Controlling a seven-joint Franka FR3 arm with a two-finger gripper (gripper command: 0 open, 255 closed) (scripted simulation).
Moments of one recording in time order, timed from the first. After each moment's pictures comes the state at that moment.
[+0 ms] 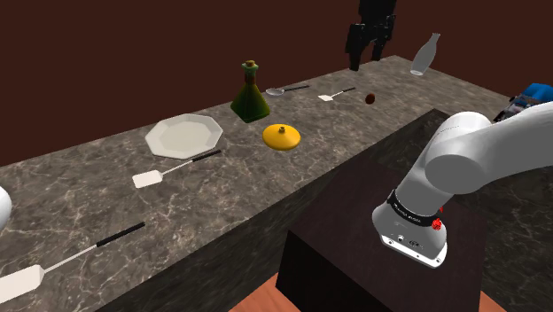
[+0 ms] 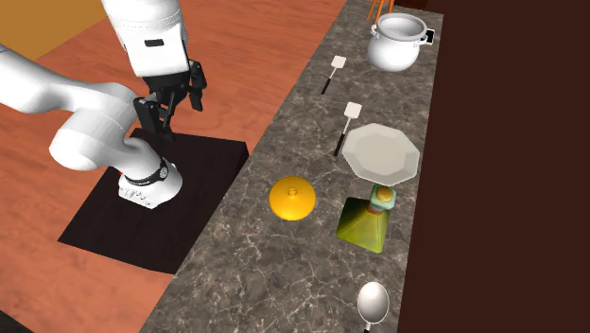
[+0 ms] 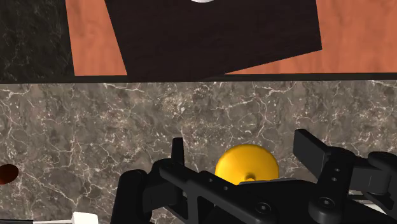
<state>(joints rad) 0.00 -0.76 -0.04 -2.33 -0.10 1.45 0.17</state>
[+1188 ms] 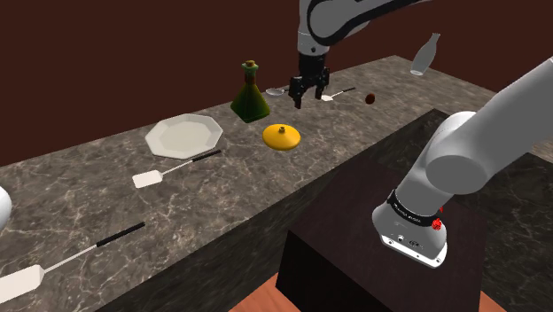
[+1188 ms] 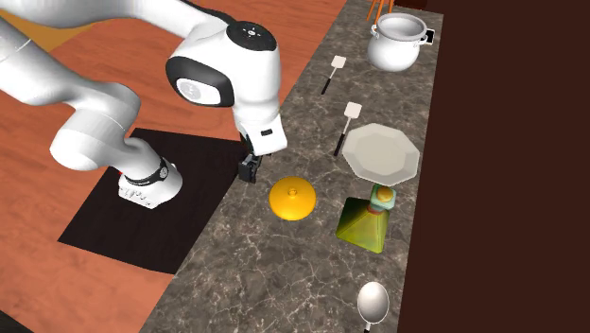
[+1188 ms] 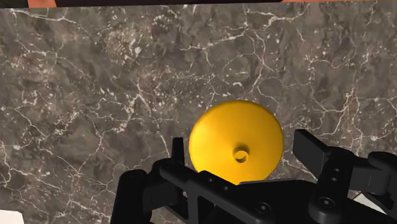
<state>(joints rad) 0.02 -0.34 -0.04 -2.44 -0.06 2.02 0.22</state>
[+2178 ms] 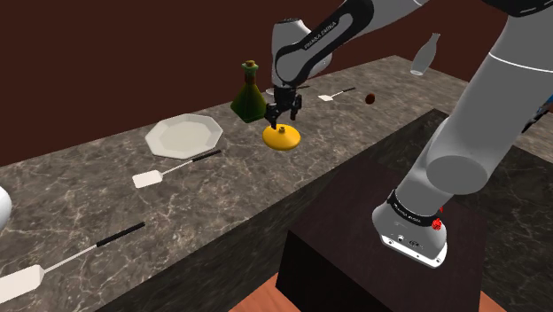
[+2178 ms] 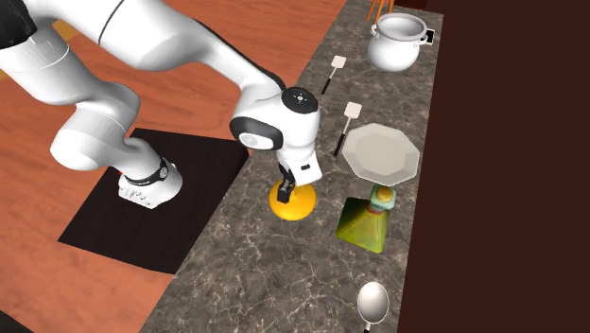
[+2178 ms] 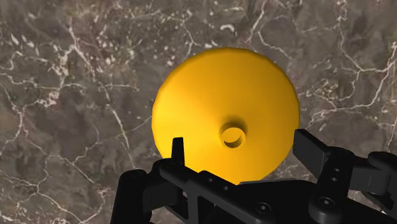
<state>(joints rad) 0.04 0.05 -0.04 -2.35 -0.04 2.34 0.24</state>
